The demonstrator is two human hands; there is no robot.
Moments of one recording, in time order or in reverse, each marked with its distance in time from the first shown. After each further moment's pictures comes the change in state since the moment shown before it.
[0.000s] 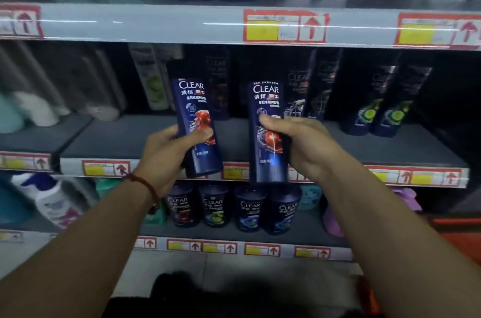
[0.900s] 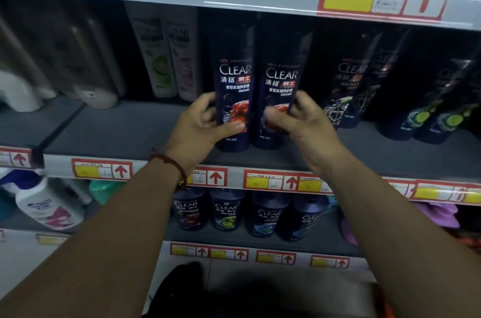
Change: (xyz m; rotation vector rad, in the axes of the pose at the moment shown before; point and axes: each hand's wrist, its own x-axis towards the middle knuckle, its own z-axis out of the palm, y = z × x) left_hand 0.088 -0.026 -0.012 0.150 -0.214 0.148; right_hand 0.080 0.039 0.021 -0.348 0.006 -0.224
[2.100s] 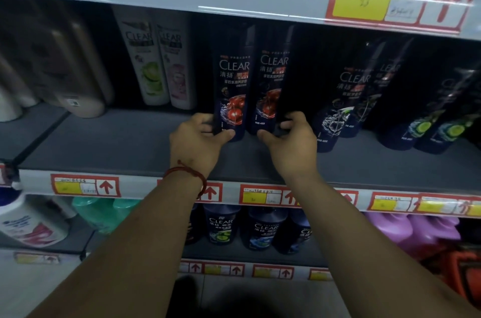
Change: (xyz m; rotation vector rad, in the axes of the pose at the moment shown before) left_hand 0.024 -0.023 0.013 0.455 0.371 -0.056; right_hand 0.027 0.039 0.021 -0.573 0.443 -0.031
